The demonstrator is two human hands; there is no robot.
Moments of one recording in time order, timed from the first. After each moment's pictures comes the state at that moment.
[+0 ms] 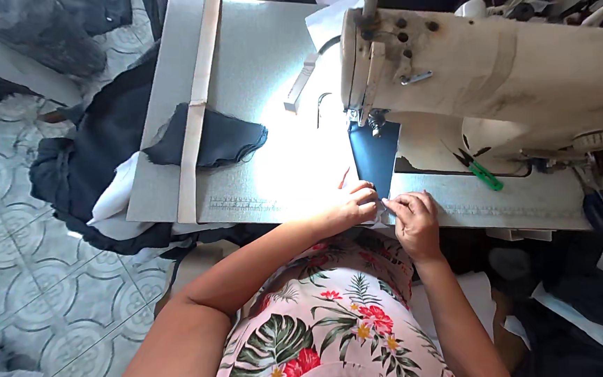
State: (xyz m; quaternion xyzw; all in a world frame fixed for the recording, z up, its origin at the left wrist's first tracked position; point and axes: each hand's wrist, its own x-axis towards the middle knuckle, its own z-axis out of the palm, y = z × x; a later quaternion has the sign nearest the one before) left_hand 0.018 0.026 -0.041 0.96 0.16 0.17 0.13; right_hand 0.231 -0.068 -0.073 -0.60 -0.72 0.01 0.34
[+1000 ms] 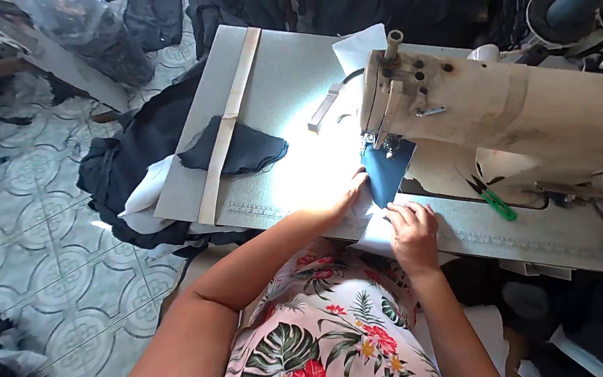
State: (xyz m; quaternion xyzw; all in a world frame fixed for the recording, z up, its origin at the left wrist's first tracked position) left_hand 0.010 0.066 -0.026 0.90 0.39 0.14 0.17; right_hand 0.203 -0.045 -0.055 -0.62 -0.74 -0.03 0.26
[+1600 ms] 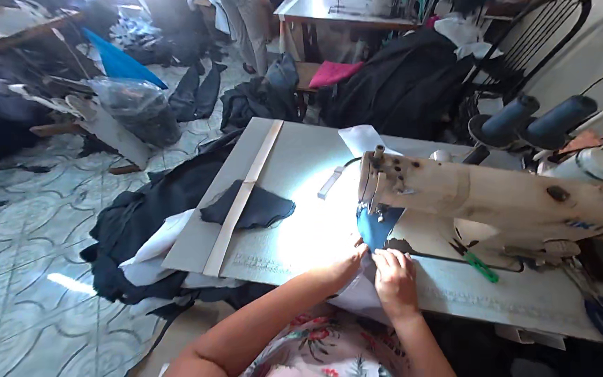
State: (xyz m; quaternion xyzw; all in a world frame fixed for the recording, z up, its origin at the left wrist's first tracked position) left_hand 0.021 0.041 -0.012 0.89 0.41 0.11 0.18; right_hand 0.180 -0.020 -0.052 -0.63 -0.72 -0.07 0.29
